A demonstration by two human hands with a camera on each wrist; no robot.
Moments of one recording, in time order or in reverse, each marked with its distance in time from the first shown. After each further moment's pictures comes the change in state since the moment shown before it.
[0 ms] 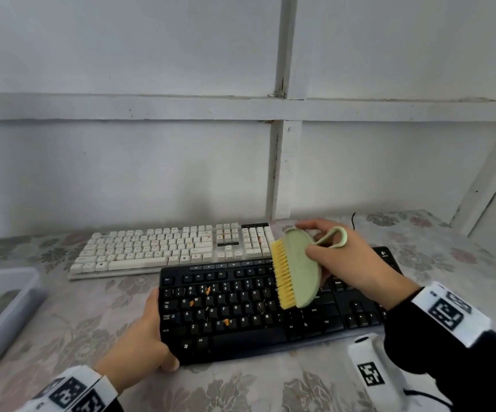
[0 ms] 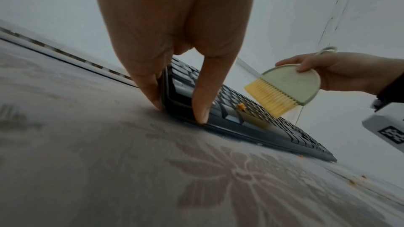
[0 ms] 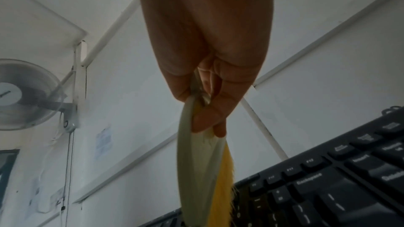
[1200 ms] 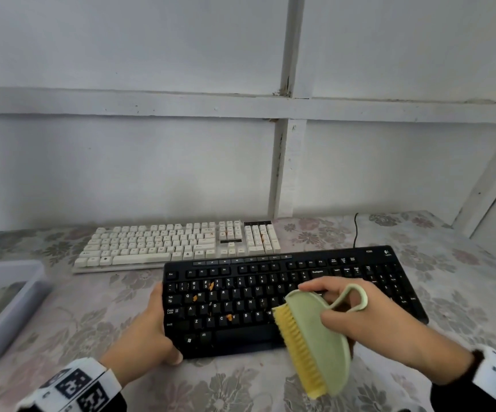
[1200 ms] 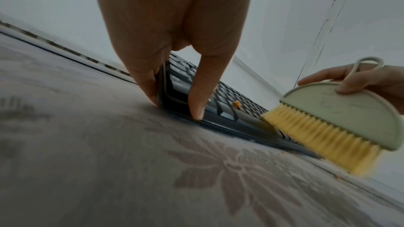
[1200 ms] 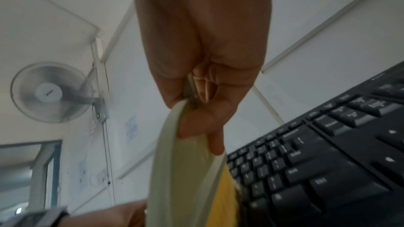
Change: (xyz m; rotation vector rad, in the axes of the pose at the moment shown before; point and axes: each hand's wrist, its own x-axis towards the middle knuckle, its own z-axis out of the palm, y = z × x) left_hand -0.002 0.001 0.001 0.032 0.021 -0.001; right_hand -0.059 0.021 0.005 -0.092 -0.254 0.077
